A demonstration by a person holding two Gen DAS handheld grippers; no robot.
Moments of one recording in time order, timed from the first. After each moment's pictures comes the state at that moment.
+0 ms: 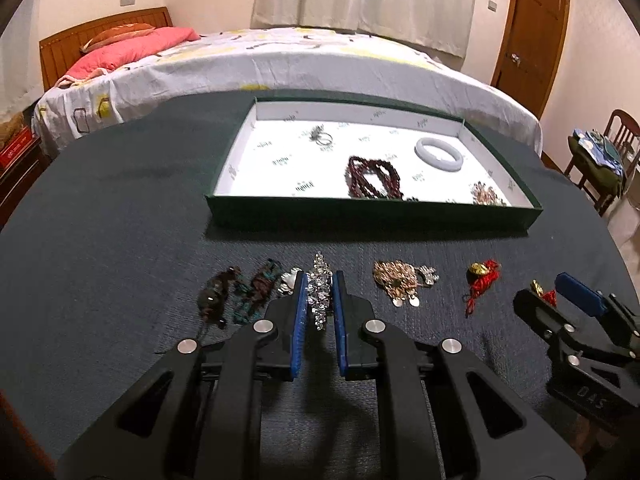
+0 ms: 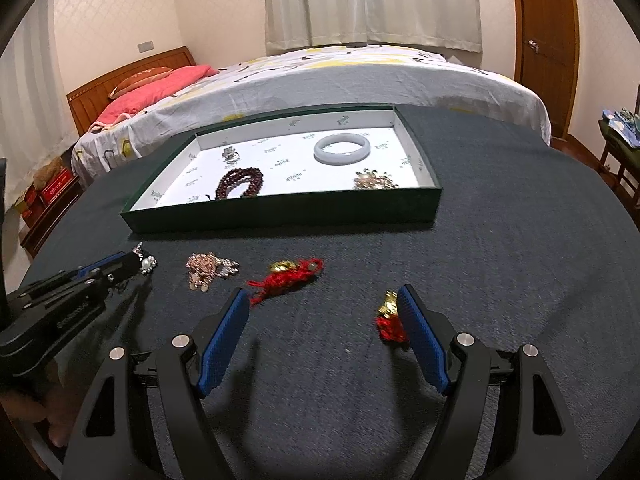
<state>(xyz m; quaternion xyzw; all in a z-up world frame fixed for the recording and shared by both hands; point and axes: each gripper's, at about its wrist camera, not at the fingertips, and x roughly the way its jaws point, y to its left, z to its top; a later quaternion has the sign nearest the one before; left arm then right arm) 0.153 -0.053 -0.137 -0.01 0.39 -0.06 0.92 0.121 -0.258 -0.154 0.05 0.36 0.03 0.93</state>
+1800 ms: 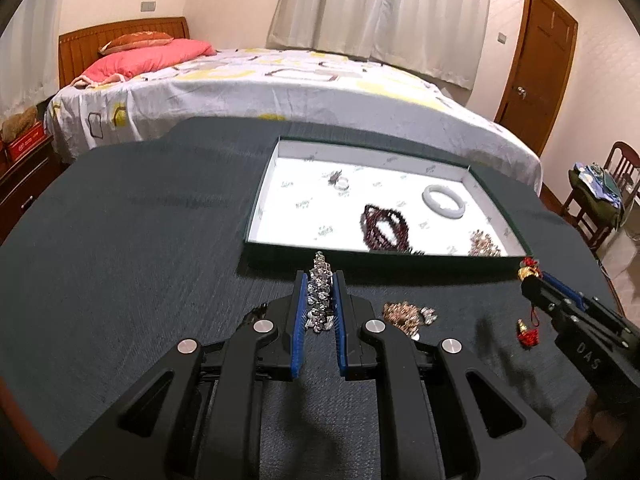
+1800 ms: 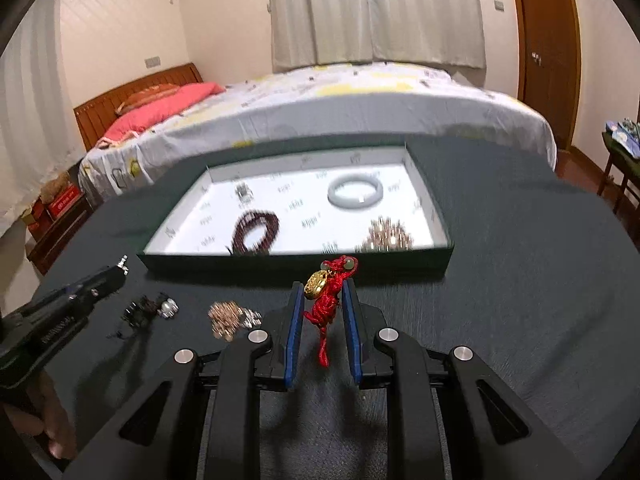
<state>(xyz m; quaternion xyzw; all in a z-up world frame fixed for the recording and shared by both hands) 0.149 -0.029 -0.099 -0.05 0.35 -0.05 0.93 0.128 -0.254 -0.111 0.06 0.32 0.04 0.94</state>
